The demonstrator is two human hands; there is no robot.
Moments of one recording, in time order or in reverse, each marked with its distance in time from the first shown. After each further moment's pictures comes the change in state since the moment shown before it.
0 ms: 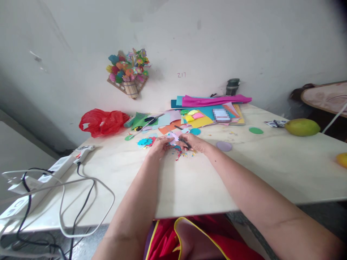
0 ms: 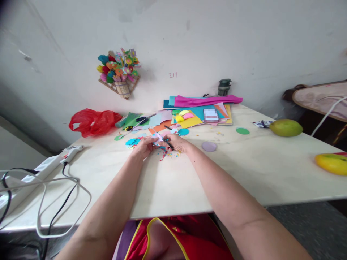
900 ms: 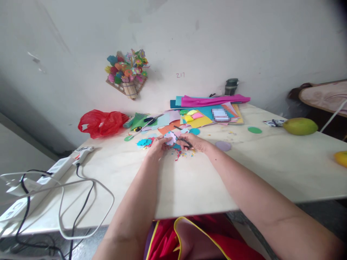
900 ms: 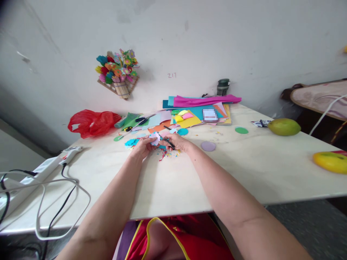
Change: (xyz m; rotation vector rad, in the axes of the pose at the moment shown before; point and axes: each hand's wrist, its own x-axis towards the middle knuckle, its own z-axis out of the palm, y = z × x) left_hand -0.004 0.004 0.005 -0.040 0.043 0.032; right_hand 0.006 0.012 -0.011 -0.007 -0.059 -0.025
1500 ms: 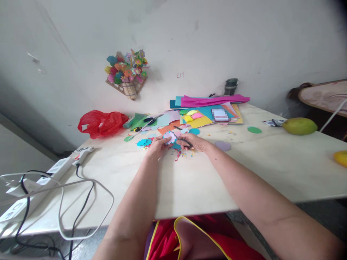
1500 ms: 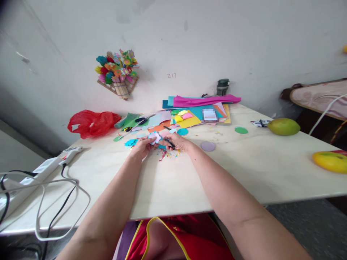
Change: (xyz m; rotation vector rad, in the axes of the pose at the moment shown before) left_hand 0.005 -0.002 -0.006 -0.003 0.008 -0.006; right_hand 0.003 0.003 -0.004 0.012 -0.033 0.004
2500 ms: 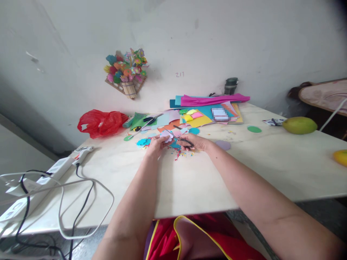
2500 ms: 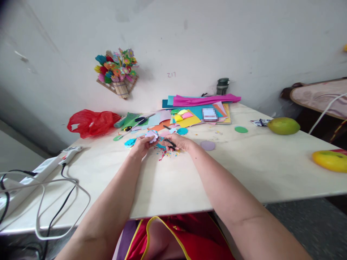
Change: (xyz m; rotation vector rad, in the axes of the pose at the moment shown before) left_hand -0.001 0.003 0.001 -0.008 0.025 0.029; right_hand -0.007 -0.008 0.000 -0.034 -0.047 0.044
